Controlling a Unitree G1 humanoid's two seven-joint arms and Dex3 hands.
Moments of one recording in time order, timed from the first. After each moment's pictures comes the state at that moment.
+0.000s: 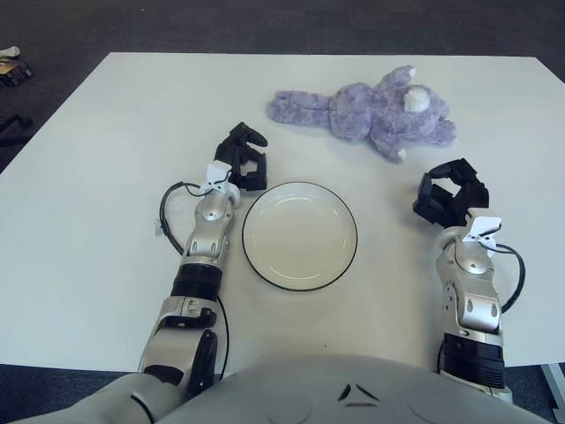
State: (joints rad) left arm -0.31 0.02 0.04 0.32 0.02 -0.17 -0.02; right arm 0.06 -0.02 -0.20 -0.37 -0.05 0.28 -0.18
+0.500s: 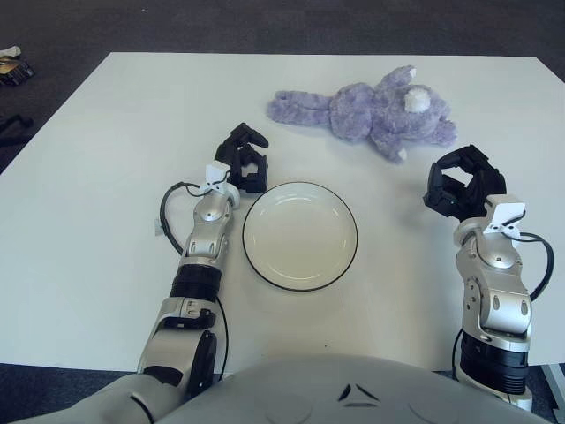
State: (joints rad) left arm -0.31 0.02 0.04 0.32 0.00 -0.17 -0.05; right arm 0.02 -0.09 -0.21 -0.56 -0.05 0.55 -0.10
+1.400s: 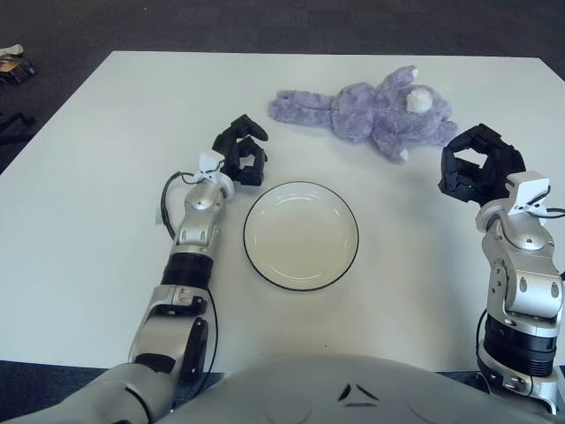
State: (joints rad) left arm -0.44 0.14 0.05 0.33 -0.05 -0.15 -0.16; right arm -0.07 -0.22 -0.26 -0.57 -0.03 0.63 0.03
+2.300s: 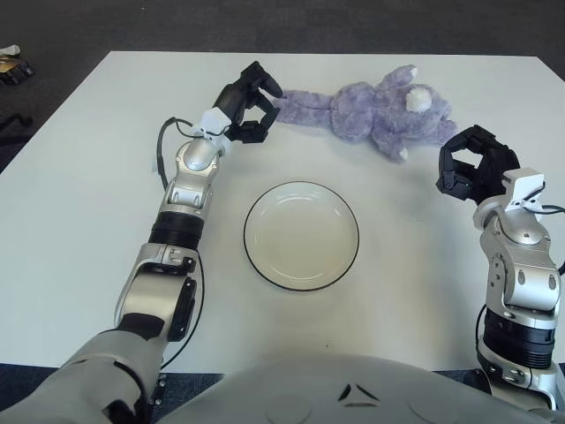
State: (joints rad) left arm -0.62 0.21 -0.02 0.42 0.03 -0.29 -0.27; right arm -0.10 -0.22 -0.26 -0.51 -0.02 0.63 0.03
